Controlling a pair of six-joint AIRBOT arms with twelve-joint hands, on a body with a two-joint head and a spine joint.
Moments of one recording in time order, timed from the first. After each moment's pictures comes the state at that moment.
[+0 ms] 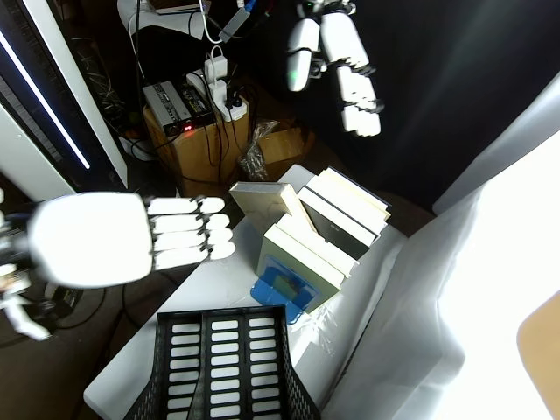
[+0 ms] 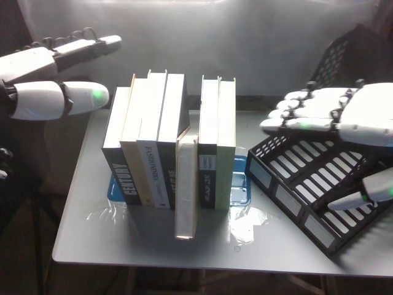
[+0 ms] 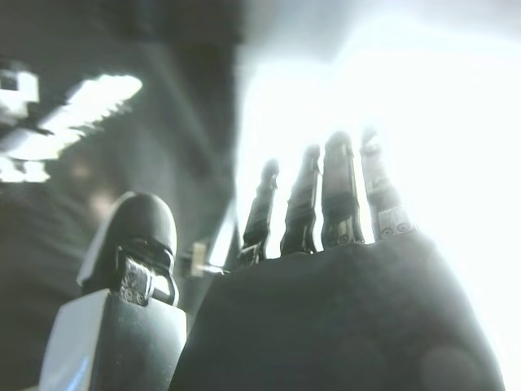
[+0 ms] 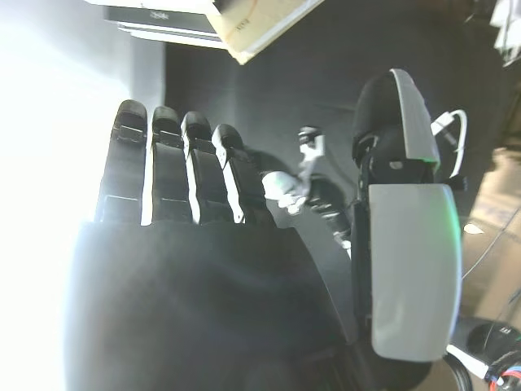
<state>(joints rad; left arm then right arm) 0.54 -0.97 1.38 0.24 -0.75 -0.03 -0.41 -0.97 1.18 -0.79 0.55 -0.24</state>
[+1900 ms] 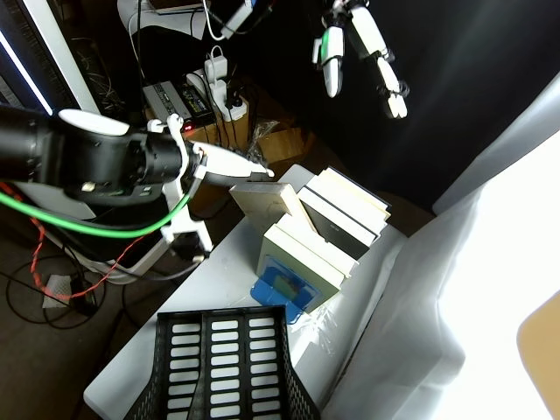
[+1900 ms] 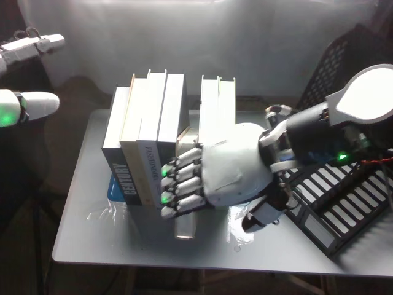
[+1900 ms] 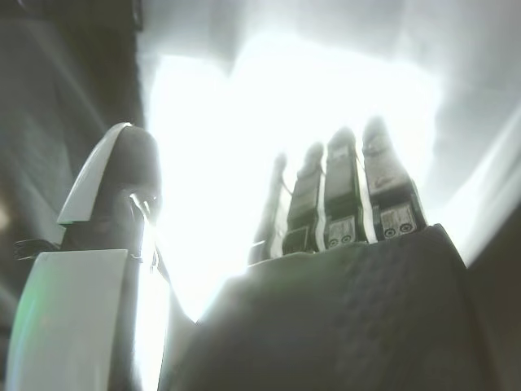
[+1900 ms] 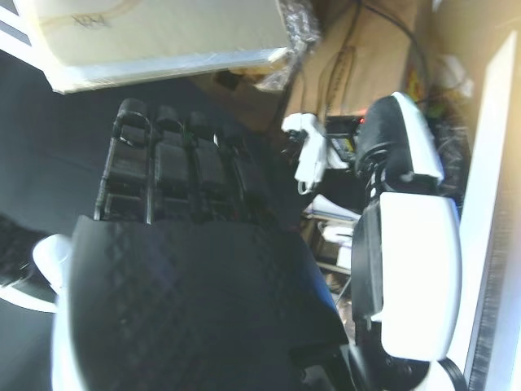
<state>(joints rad) 0.69 -0.93 1.41 -0.01 -0.82 -0.03 -0.15 -1.42 1.35 -2.07 0.46 0.39</state>
